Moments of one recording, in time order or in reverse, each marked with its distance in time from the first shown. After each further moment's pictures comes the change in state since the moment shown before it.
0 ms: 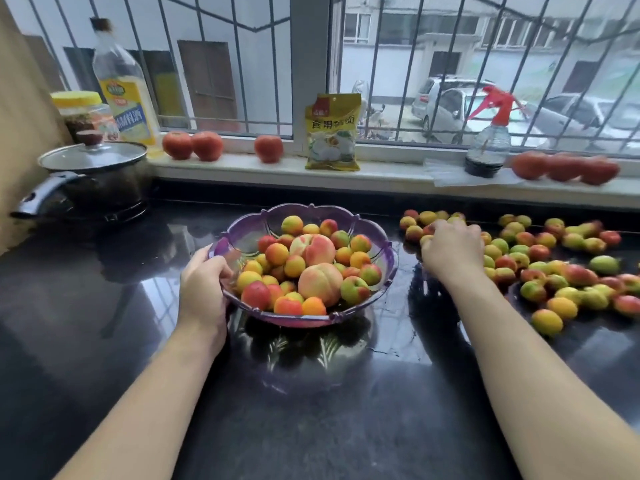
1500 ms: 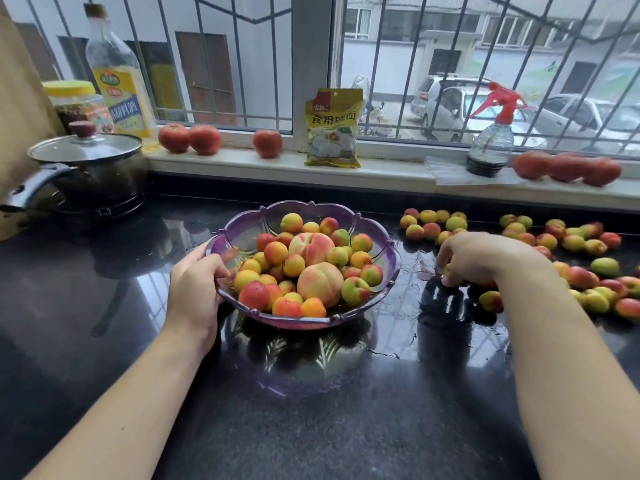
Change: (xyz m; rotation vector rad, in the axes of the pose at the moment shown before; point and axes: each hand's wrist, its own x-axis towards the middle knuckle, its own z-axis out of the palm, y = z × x) left_hand 0.003 0.001 -0.006 0.023 -0.051 0.068; right_hand -0.003 0.016 -0.064 -0.141 -0.600 -0.129
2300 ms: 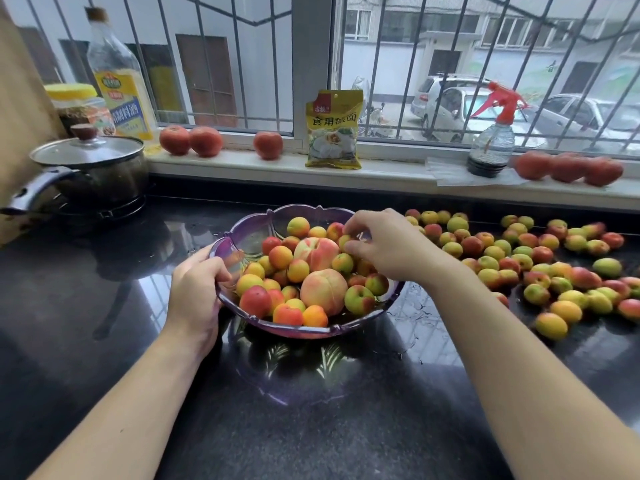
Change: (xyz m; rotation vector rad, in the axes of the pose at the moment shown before) left_hand -0.001 0.005 0.001 0.006 -0.045 -0.024; right_hand -0.015 -0.096 0.018 0.300 0.330 -0.529
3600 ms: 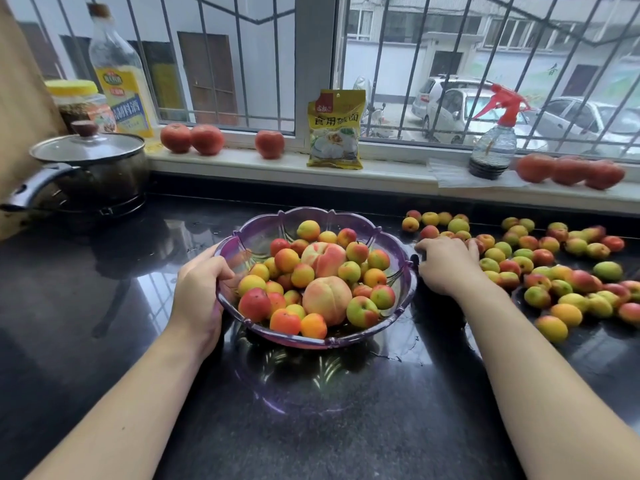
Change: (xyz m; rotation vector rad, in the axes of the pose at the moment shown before) left_hand 0.005 -0.008 -0.005 -0.050 -0.084 -0.058; right_hand 0.000 0.103 0.019 -0.405 0.004 0.439
